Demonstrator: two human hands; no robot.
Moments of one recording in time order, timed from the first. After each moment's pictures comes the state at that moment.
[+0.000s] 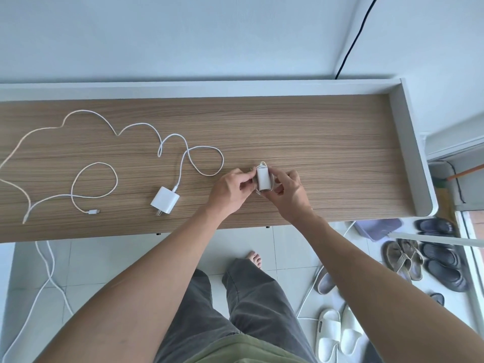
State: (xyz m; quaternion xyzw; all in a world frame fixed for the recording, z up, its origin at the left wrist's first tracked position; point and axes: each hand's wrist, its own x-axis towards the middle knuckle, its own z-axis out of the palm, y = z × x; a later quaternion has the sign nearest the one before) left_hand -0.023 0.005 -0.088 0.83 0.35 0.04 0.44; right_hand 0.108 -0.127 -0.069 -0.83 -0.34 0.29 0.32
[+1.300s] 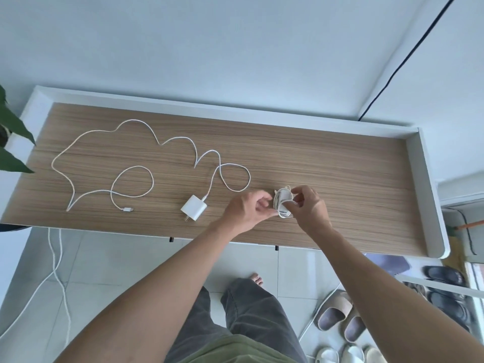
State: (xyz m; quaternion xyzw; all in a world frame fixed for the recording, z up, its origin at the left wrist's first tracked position) left_hand -0.058 0.011 -0.045 0.81 0.33 0.02 0.49; right_hand 0.111 -0.103 -0.042 -0.87 -0.32 0.27 0.27
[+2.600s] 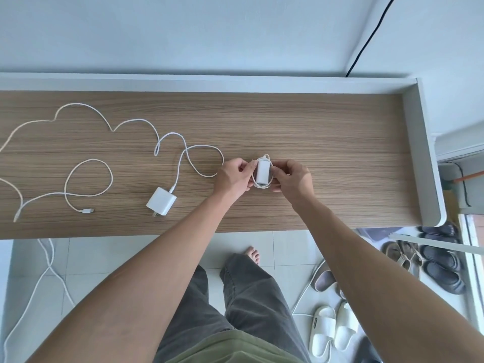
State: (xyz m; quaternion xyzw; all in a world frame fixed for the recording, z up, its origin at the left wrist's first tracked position) left_hand 0.019 0.019 -0.084 0.59 0.53 0.06 0.60; right_hand 0.139 -0.088 -0.068 -0.80 -0.11 0.40 0.43
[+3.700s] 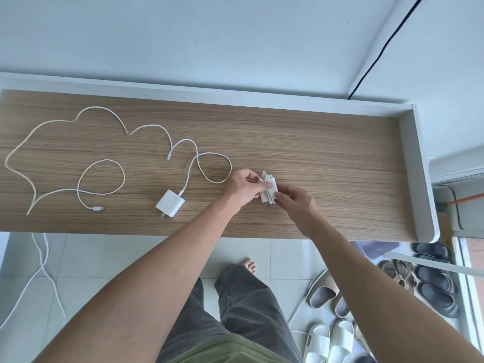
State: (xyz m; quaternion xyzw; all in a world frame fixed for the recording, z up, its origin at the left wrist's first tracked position) left_hand 0.009 0.017 -0.065 0.55 0.52 0.03 0.66; right_hand 0.122 -0.117 -0.058 -0.72 -0.15 0.49 0.47
